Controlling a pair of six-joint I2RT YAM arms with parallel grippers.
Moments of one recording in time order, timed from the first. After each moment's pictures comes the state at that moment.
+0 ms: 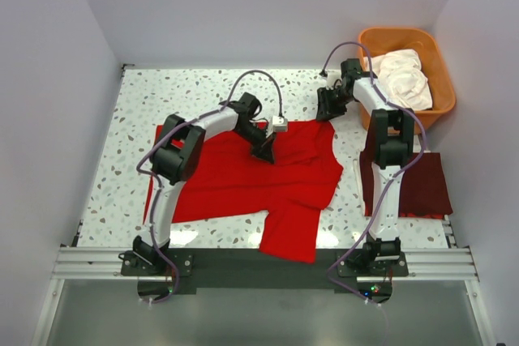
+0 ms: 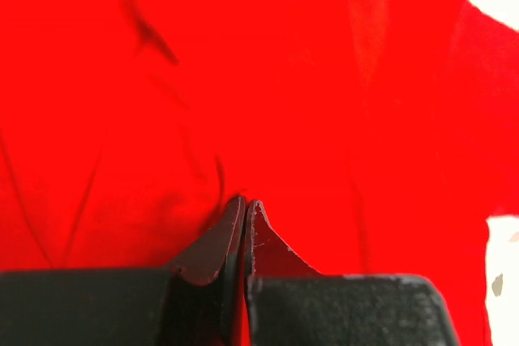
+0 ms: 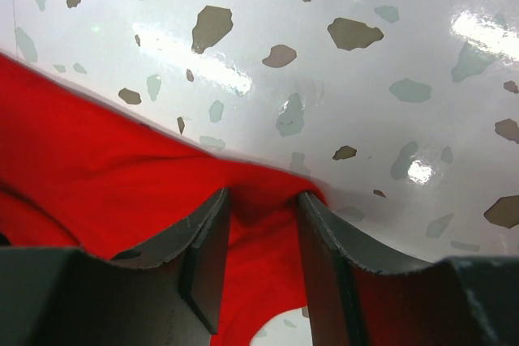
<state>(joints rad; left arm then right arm) -0.51 2.29 1.68 -0.67 0.94 0.73 0.06 2.37 2.00 -0.83 -0.41 -0.14</state>
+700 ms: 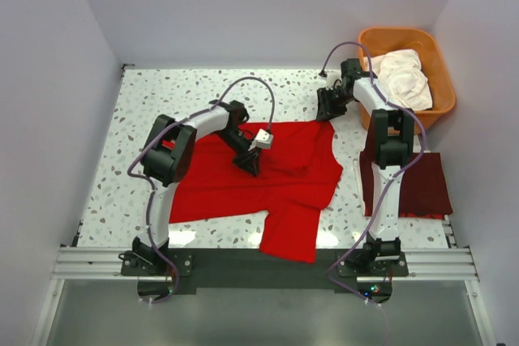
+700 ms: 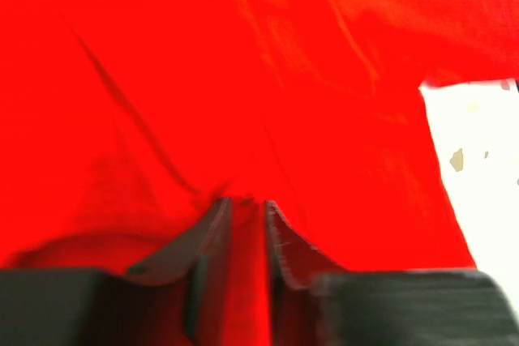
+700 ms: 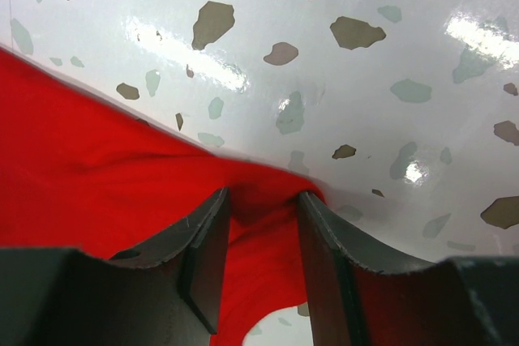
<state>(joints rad) -0.47 2.21 1.60 -1.03 0.96 1.27 0.06 2.37 2.00 -0.84 -0.40 -0.17</state>
